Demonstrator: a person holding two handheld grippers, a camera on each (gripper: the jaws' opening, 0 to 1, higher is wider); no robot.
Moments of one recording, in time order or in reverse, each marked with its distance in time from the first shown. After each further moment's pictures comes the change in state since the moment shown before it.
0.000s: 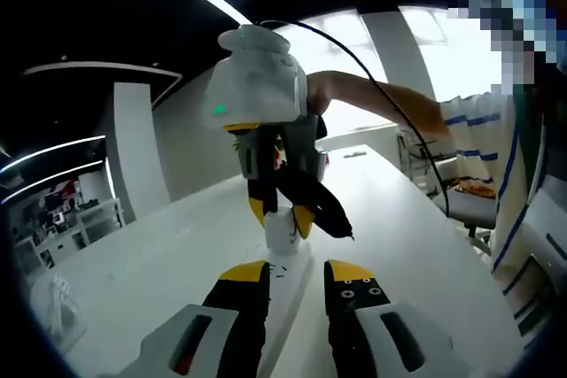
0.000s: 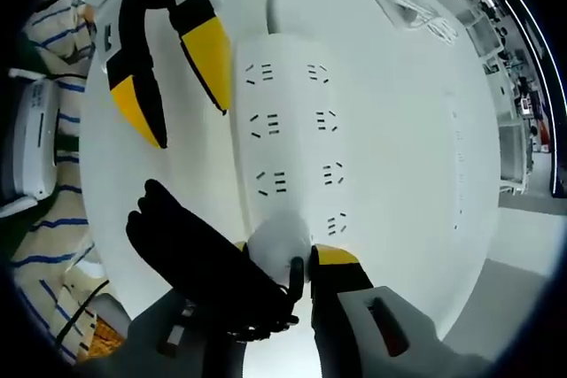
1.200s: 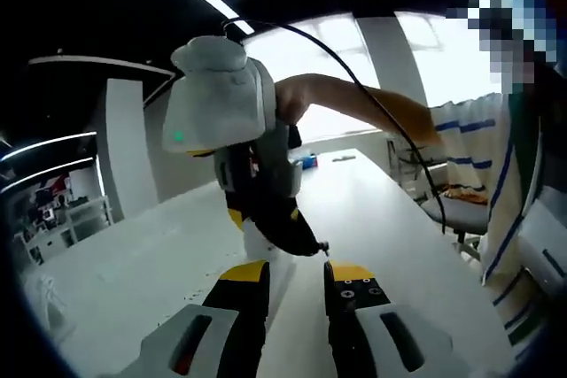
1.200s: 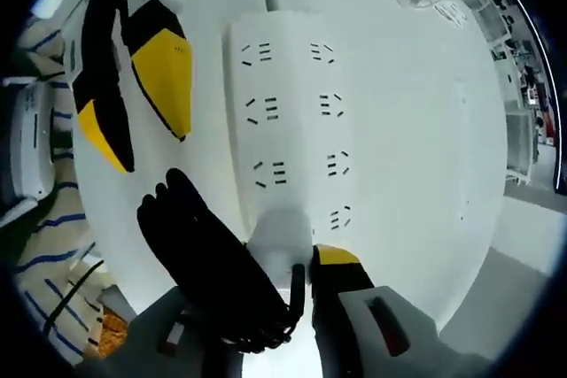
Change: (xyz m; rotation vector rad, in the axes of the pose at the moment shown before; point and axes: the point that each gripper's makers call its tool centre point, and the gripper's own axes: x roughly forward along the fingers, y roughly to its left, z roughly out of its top) left arm 0.008 -0.018 0.004 -0.021 -0.017 -0.062; right arm 0.014 0.007 -0.006 0.015 0.129 0.020
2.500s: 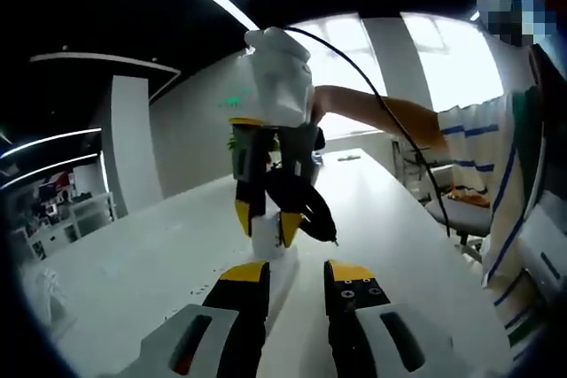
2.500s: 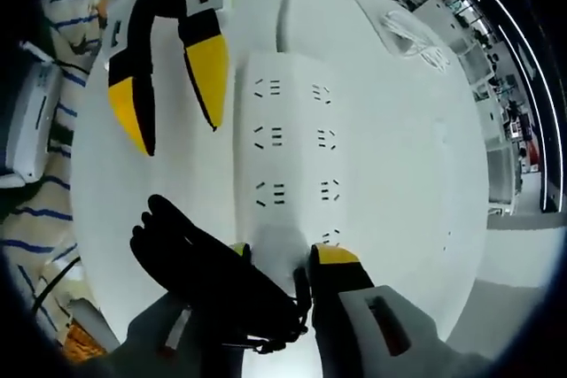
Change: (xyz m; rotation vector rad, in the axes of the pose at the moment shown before) left arm -0.007 0.004 -0.003 -0.027 0.003 0.023; right arm -0.010 -0.003 0.016 -0.081 -0.226 -0.077
